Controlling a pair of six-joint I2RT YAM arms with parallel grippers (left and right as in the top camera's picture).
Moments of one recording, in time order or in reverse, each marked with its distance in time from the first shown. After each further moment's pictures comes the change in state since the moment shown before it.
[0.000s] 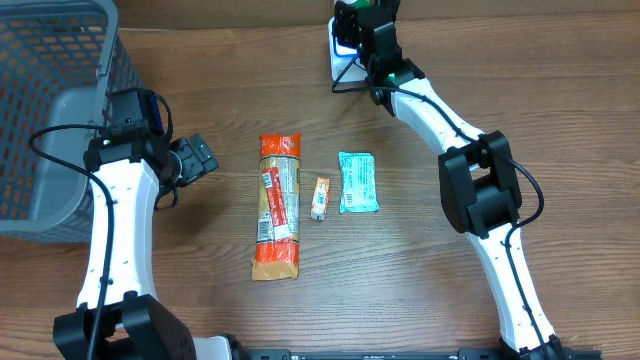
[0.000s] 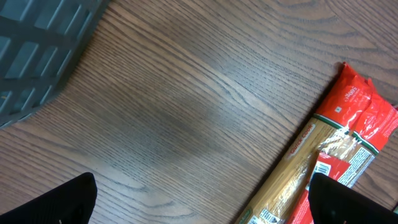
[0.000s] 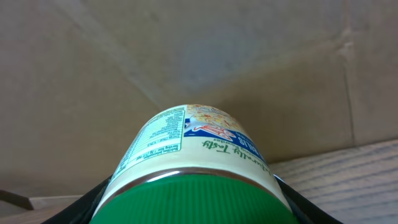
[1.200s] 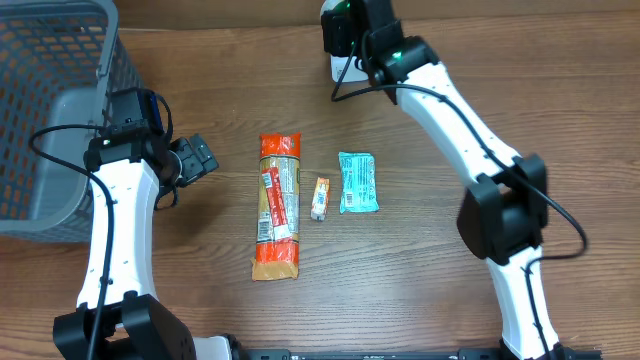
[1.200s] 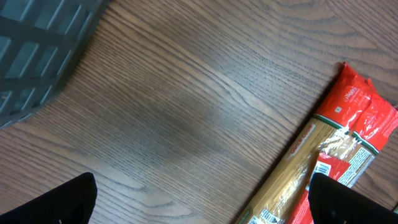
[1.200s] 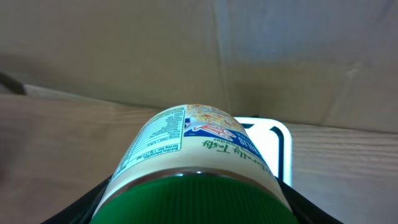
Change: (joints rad) left arm 0.000 0.000 0.000 0.000 0.000 0.000; right arm 0.066 -0.256 0.003 -0.496 -0.055 -0.312
